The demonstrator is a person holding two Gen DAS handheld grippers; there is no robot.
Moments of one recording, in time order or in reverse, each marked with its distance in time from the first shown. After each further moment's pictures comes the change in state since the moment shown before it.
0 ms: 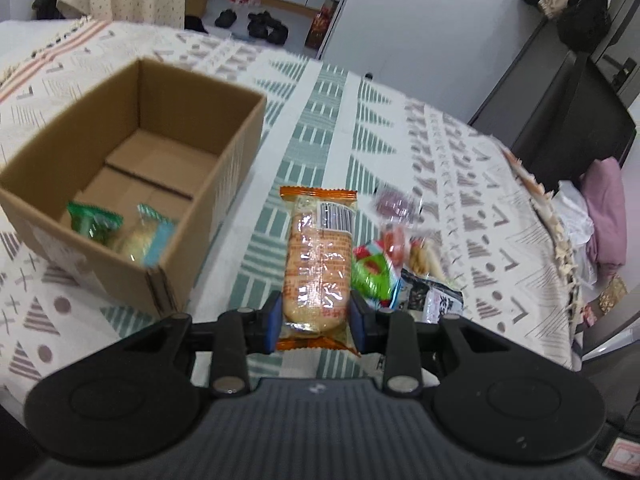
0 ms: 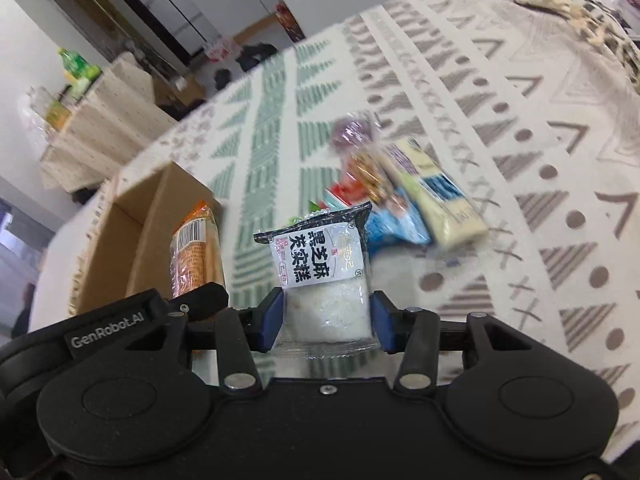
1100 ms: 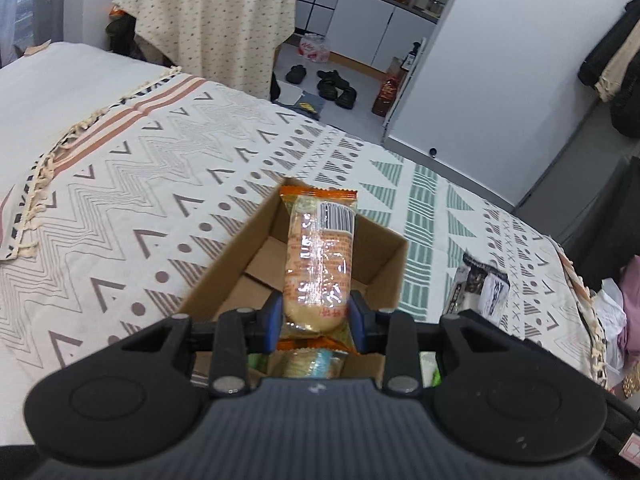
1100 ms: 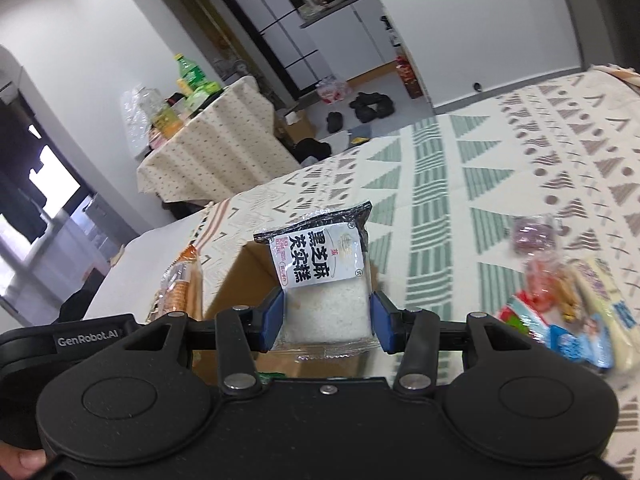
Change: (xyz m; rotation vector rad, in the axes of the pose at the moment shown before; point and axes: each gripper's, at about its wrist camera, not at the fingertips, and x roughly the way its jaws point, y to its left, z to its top) left arm -0.062 0.107 0.077 -0.120 -0.147 0.134; right arm 0.025 0.115 0.031 -0.196 -0.138 0.247
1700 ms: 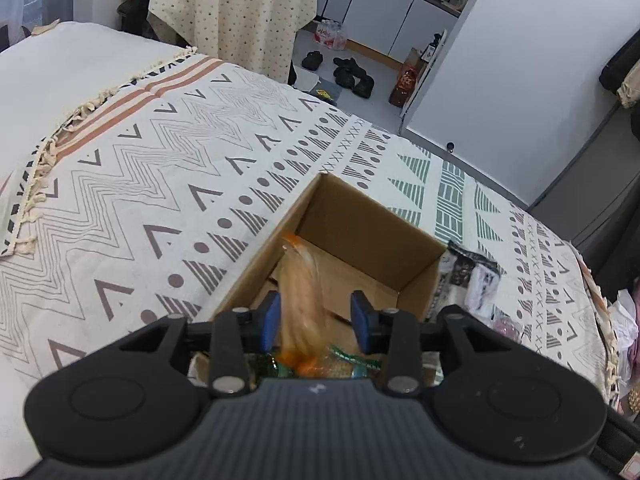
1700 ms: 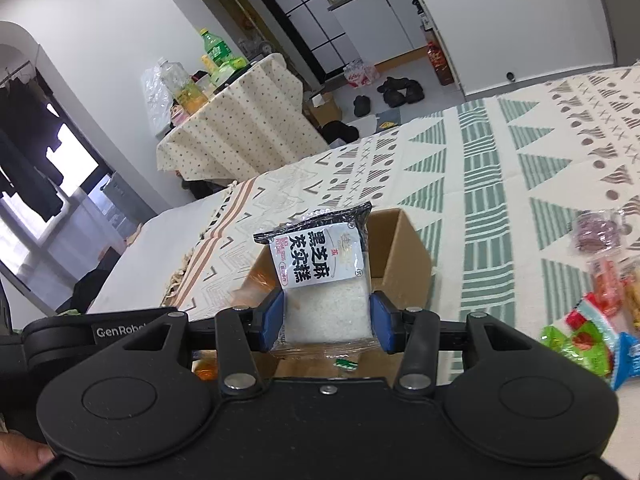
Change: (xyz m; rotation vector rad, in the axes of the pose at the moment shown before) left arm 0.035 0.028 0.013 -0.040 0.046 0.022; right arm 0.043 0.025 -0.006 -0.017 0.054 0.061
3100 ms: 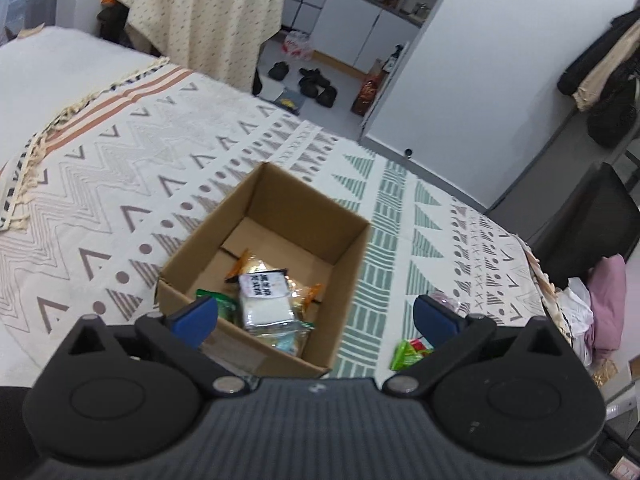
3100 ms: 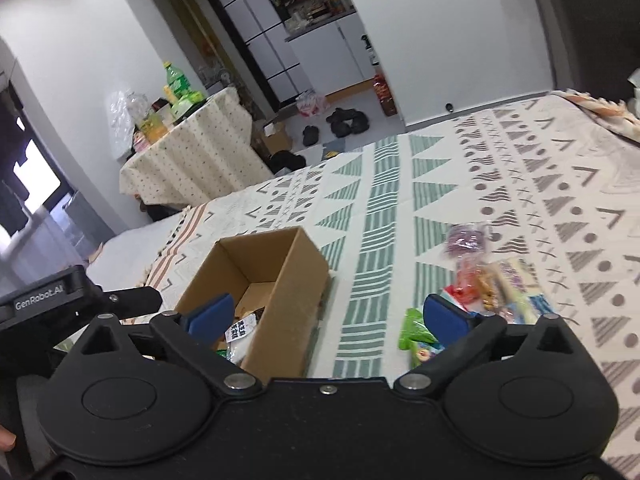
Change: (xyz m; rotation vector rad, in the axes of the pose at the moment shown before) left arm -0.071 -0.037 -0.042 0.020 -0.044 -0.109; right arm -0.121 -0.042 -0.016 0.004 -0.111 -0.169
